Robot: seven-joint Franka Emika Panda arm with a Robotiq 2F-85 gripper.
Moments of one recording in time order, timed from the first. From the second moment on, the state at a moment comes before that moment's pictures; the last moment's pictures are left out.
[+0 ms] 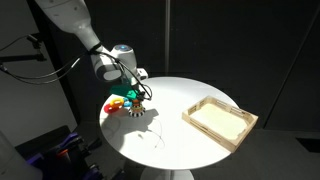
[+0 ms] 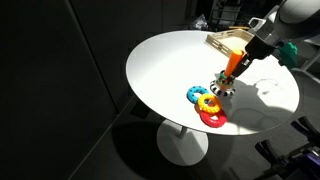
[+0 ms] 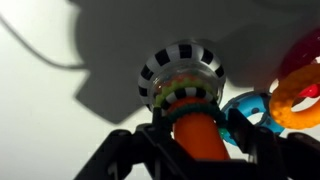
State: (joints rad) arm -0.15 0.31 0.30 -2.43 0.42 2.92 -0.71
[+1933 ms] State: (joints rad) arm -0.27 0.01 0.25 -2.60 0.58 2.81 -0.71
